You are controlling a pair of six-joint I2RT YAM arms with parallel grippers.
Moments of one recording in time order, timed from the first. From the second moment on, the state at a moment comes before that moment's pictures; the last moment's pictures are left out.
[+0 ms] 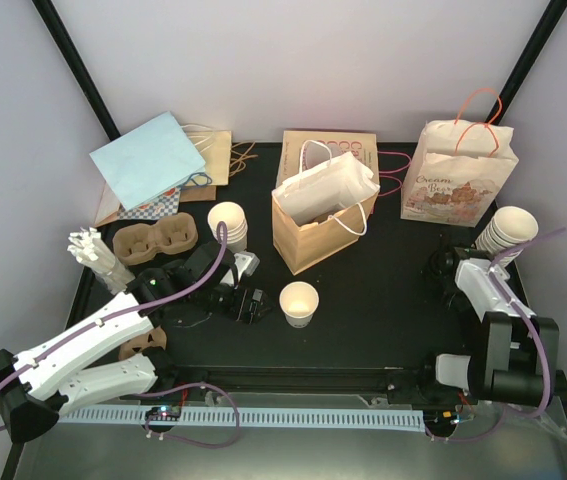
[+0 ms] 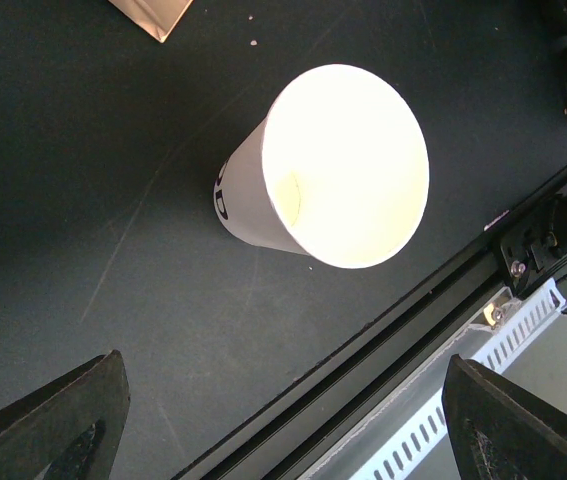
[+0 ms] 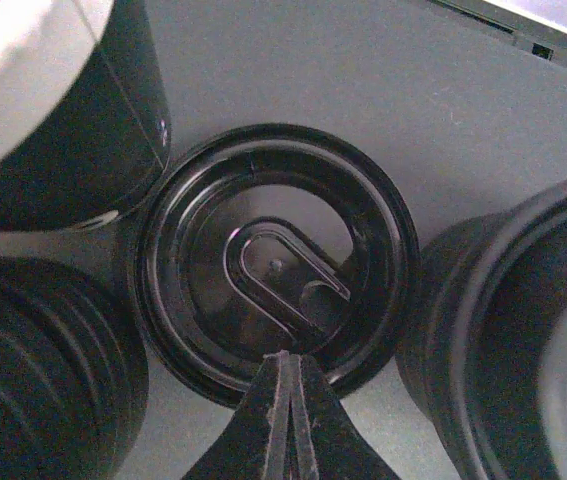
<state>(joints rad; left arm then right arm) -0.85 0.93 0.84 -0.82 0.23 -0.58 -0.10 1.28 0.68 -0.82 0.51 1.07</state>
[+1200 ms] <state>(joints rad) -0.85 0.91 0.84 -0.82 0.22 -0.57 -0.17 1.27 0.64 -0.70 0.44 0.99</state>
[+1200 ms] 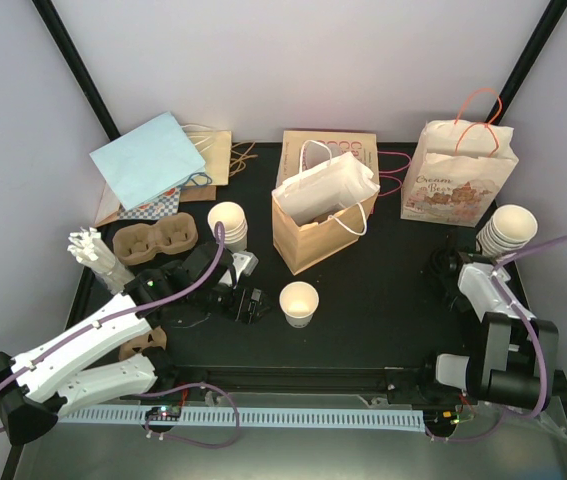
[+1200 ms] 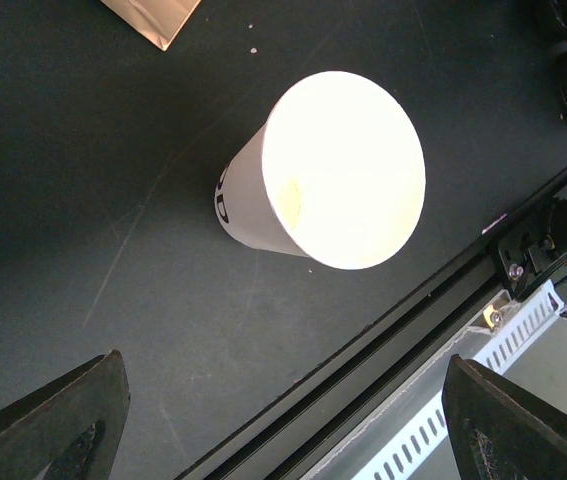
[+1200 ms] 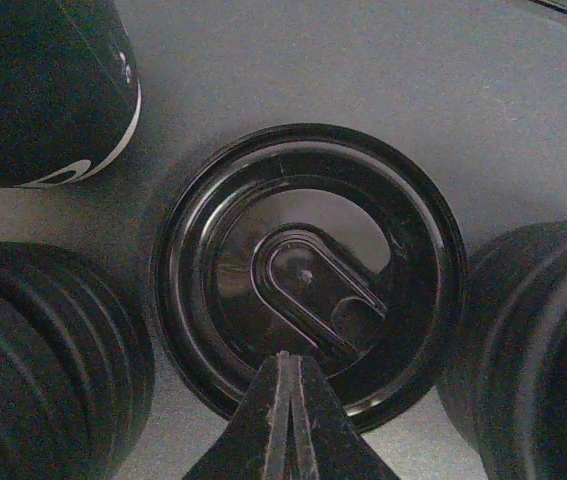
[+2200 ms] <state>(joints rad) -0.85 0.91 0.84 -0.82 0.22 -0.57 -0.25 1.32 0.60 -0.66 0.32 0.97</state>
